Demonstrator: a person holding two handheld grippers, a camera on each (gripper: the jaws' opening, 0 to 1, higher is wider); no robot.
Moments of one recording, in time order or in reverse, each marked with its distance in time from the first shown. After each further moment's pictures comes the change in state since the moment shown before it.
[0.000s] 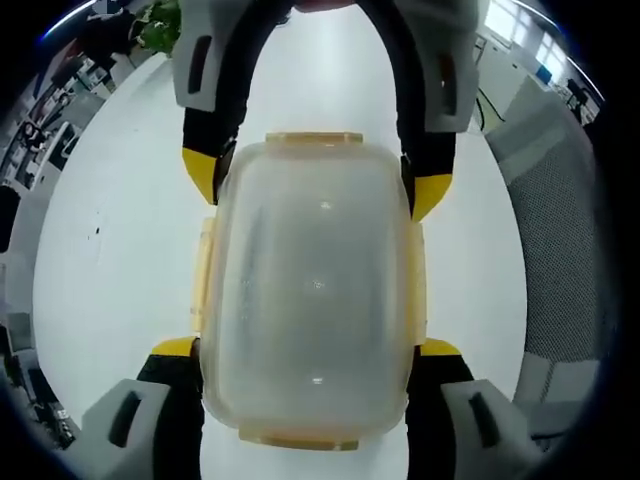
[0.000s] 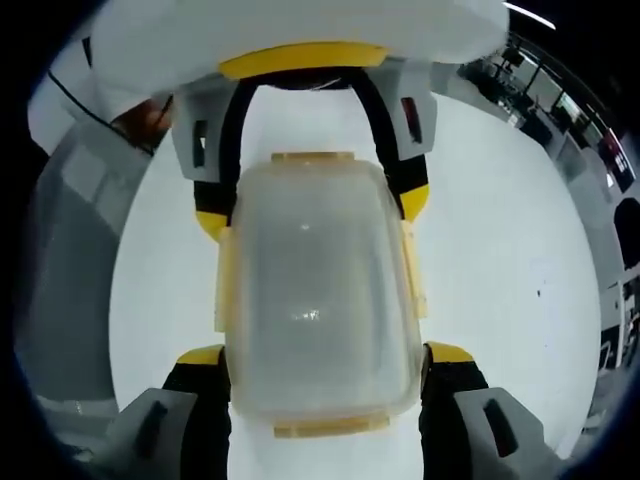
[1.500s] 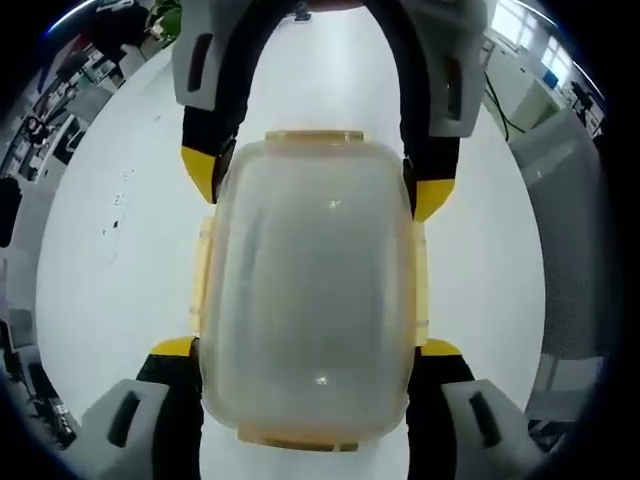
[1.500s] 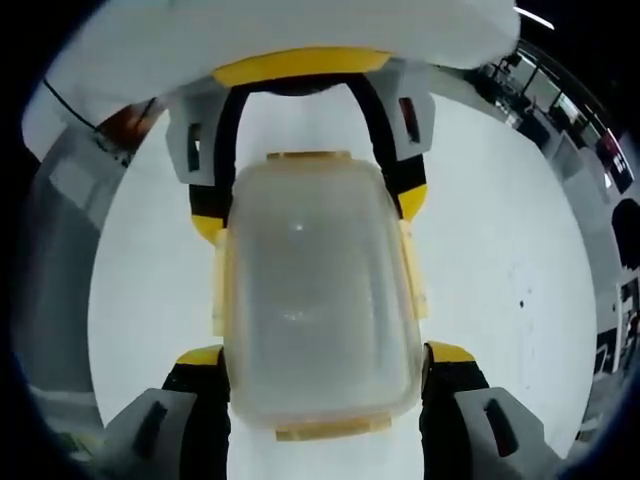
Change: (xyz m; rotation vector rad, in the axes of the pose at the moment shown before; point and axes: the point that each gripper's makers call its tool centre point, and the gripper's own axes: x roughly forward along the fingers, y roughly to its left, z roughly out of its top) left arm 0.004 0.050 -0.004 -0.022 0.004 0.013; right arm 0.008 -0.052 0.006 -0.006 0.003 -0.012
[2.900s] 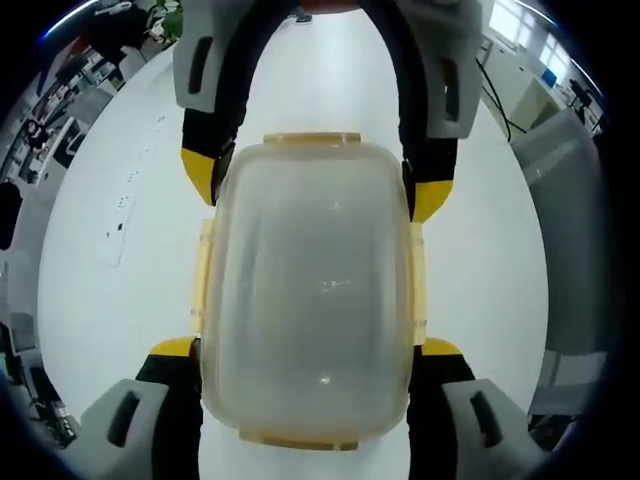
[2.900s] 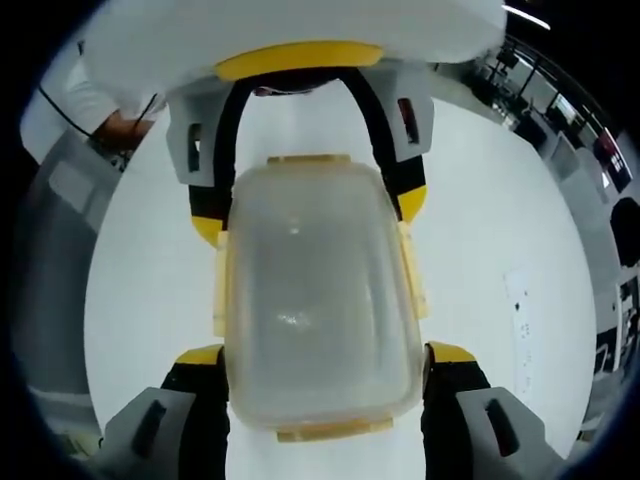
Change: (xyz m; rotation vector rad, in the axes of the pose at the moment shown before) left arm 0.000 0.011 -0.001 0.016 -0.008 0.005; right arm 0.002 -0.010 0.003 0.004 -0.027 -0.007
